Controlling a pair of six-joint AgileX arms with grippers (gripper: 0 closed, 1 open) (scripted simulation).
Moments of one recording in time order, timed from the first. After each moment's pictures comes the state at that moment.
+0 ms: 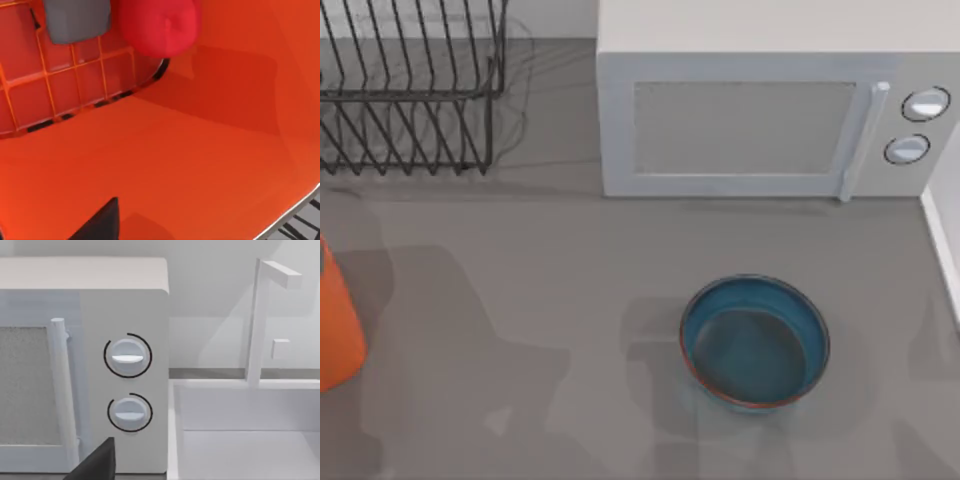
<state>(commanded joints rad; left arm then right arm) 0.14 1.08 0.87 -0.69 -0.04 -1.81 0.00 0.00 0.00 0.00 0.00 0.00</state>
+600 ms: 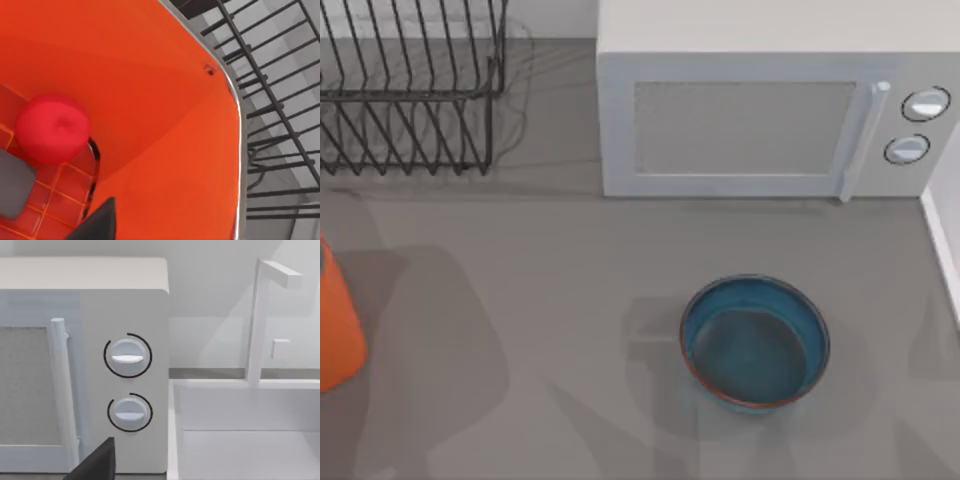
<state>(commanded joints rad) 0.13 0.60 0.52 -0.38 -0.06 -0.94 0.00 0.00 0.00 0.00 0.00 0.00</state>
